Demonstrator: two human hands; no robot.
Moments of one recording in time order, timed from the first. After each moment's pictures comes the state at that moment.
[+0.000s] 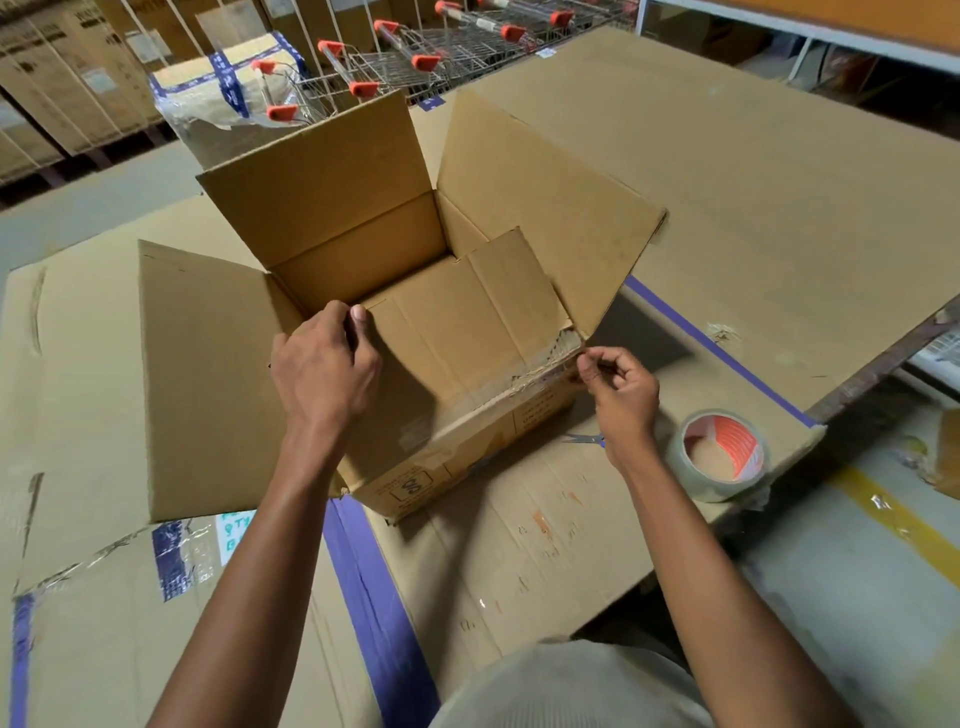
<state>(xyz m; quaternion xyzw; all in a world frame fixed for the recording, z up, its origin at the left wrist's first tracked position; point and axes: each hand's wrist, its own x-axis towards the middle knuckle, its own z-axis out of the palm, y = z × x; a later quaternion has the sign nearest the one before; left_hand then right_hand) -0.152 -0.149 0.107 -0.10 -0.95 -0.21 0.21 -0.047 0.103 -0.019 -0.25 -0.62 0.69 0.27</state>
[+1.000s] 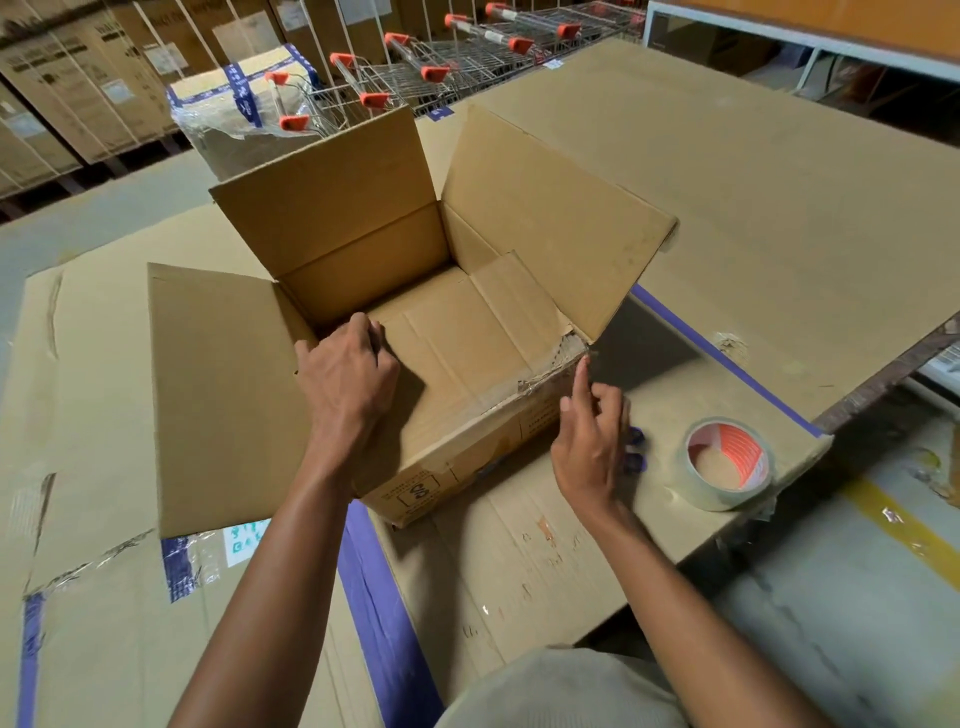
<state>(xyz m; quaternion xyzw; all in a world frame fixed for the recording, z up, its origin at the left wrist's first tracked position) -0.175 -0.144 0.077 -0.10 -0.97 -0.14 0.16 -0.040 0.051 -0.055 -0.22 -0.85 0.27 0.41</state>
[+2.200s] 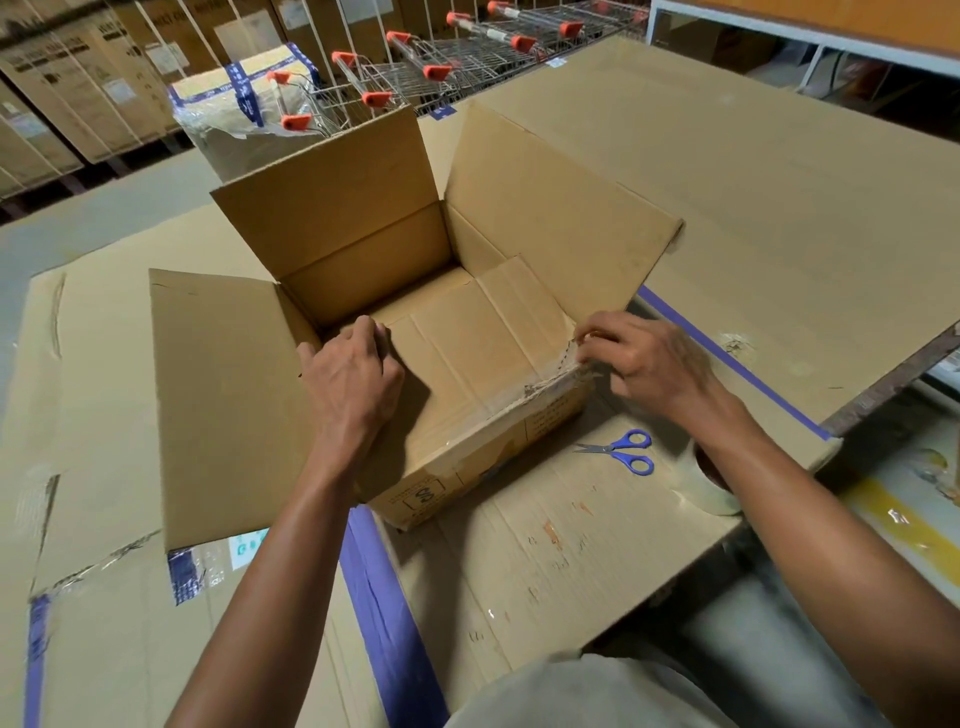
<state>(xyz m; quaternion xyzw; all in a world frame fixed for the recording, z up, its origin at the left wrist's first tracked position) -0.175 -0.149 0.074 -0.14 -0.97 -0.14 0.16 -0.060 0.163 0.046 0.19 -0.95 0.09 0.24</state>
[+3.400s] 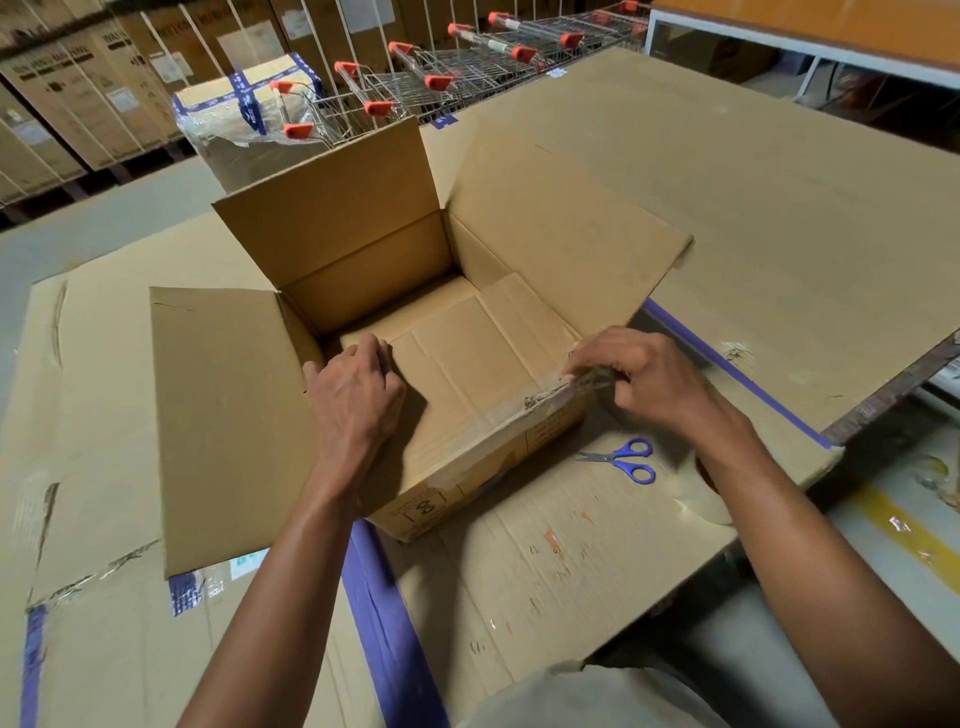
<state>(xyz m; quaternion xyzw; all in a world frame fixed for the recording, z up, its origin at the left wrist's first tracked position) -0.174 -0.155 0.064 -0.13 -0.97 -0.12 0.13 -0.056 0.155 0.047 0.09 -0.95 0.26 0.17</state>
